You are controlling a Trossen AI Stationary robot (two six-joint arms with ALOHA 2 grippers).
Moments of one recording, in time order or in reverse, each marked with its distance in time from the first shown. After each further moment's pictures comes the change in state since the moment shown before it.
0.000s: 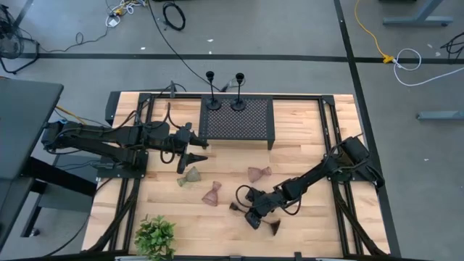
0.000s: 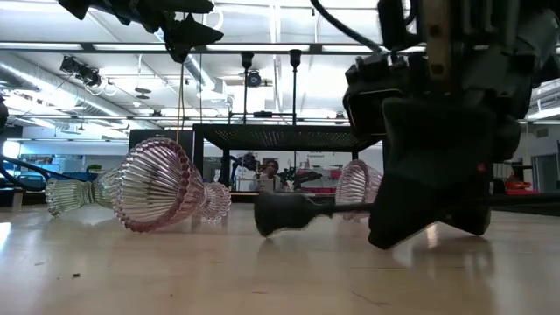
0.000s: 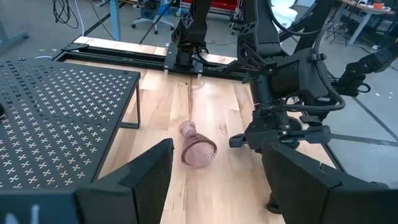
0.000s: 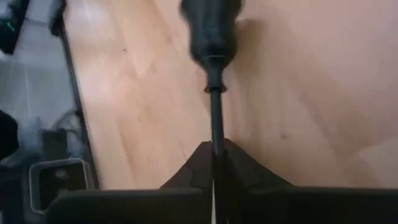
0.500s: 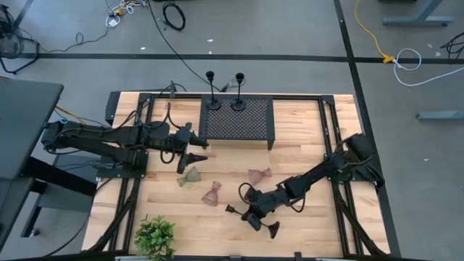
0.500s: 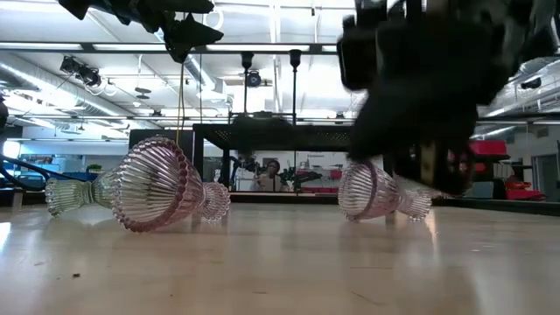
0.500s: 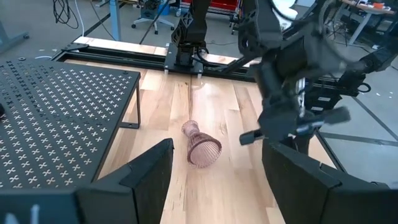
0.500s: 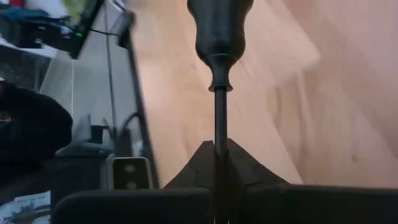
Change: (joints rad) left arm 0.000 0.000 0.000 0.000 0.000 0.001; right arm 0.000 -0.081 0.000 0.086 -0.028 -0.057
